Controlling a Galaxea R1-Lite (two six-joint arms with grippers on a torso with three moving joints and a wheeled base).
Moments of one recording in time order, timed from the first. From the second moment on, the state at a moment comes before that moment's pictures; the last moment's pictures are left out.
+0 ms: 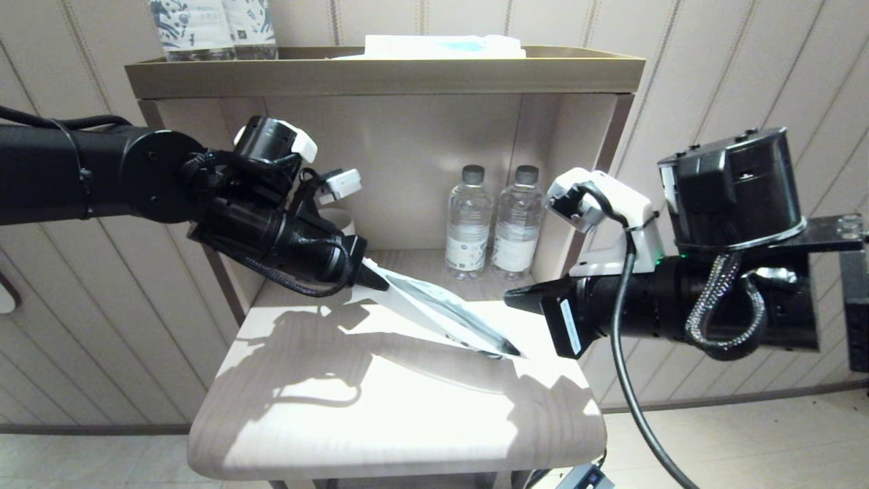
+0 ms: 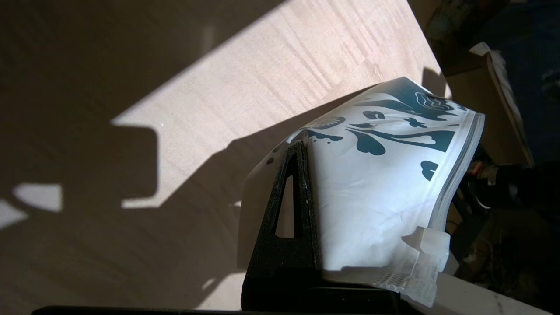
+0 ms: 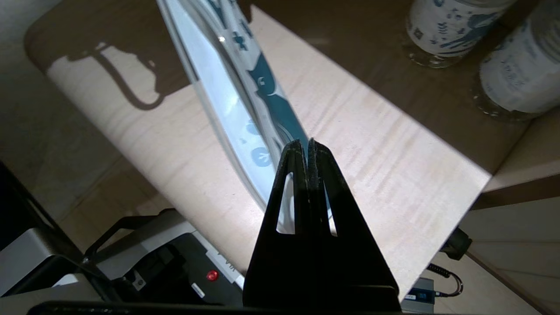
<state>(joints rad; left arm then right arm) -0.45 1.91 -1.63 0.53 -0.51 -0.07 0.65 1.53 -1.11 -0.01 0.09 -0.03</state>
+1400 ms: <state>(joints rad) -0.45 1.90 -1.80 0.75 -0.50 -0.11 0.58 1.55 -1.09 0.00 0.09 0.00</state>
